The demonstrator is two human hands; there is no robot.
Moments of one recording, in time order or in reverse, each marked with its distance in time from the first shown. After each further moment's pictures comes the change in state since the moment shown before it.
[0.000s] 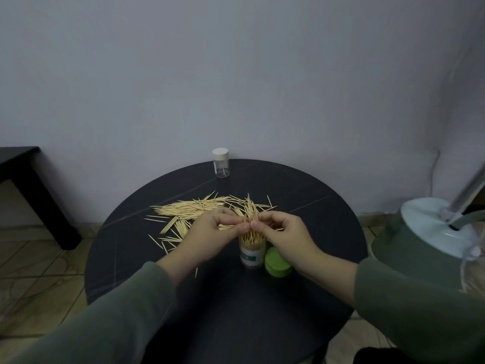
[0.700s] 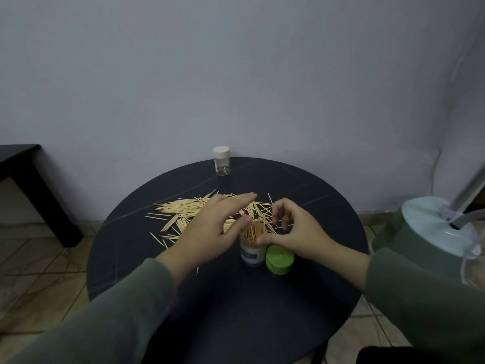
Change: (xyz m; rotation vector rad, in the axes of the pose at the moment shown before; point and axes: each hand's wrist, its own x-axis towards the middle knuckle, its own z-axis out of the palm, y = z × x) left_hand -0.002 0.004 -0.007 0.584 -0.008 0.439; right_hand 0.007 -0.003 -0.030 -0.350 -0.154 -0.067
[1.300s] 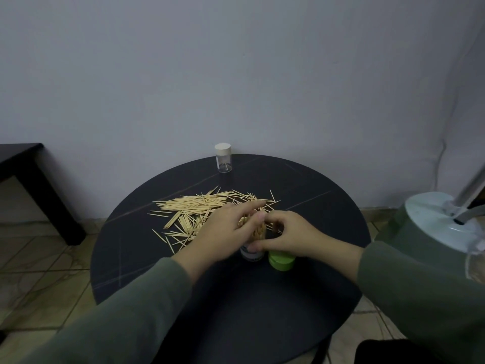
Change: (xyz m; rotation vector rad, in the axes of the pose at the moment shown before) left_hand 0.005 0.011 0.014 -0.097 -0.145 -0.231; right_hand 0.010 -0.002 0.013 -0.127 -0.210 -0.015
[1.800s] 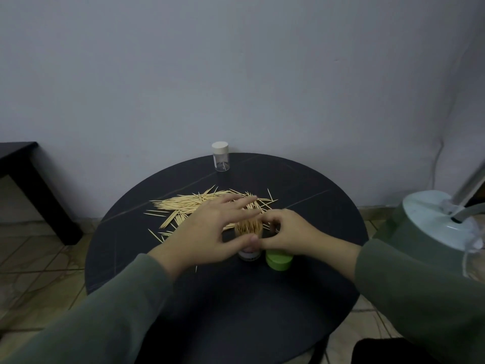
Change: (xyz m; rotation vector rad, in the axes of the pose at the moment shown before) left_hand -0.014 -0.005 -0.026 0.248 -0.024 0.289; right_hand 0.003 0.007 -0.001 -0.021 -0.030 0.039
